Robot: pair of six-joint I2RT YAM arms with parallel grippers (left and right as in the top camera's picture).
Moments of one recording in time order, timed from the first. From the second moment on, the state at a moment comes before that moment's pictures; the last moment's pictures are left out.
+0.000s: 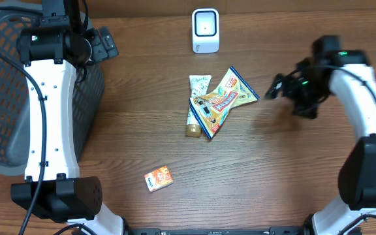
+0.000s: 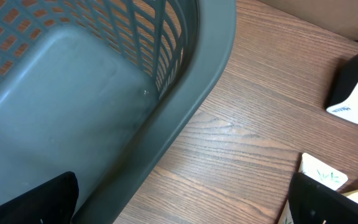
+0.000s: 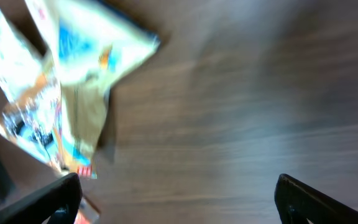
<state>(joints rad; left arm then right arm) 0.06 1.80 2.02 -1.24 -0.11 -0.34 0.03 1.84 1.48 -1.15 -0.39 0.36</state>
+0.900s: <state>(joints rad) 0.06 1.80 2.02 -1.24 -0.11 -0.34 0.45 2.05 1.48 -0.76 -0.17 0.95</state>
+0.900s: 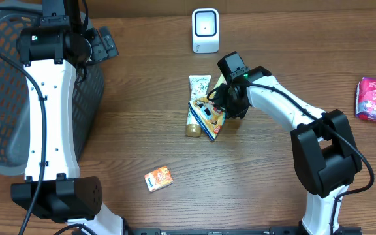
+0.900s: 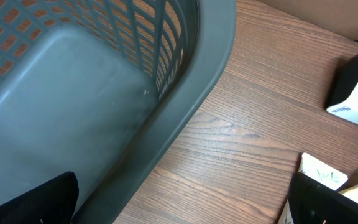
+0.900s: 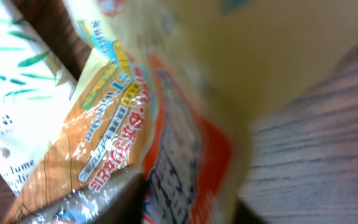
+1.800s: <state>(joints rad) 0.06 1.80 2.02 -1.24 -0.11 -0.34 0.45 2.05 1.48 -1.09 -1.30 0.72</state>
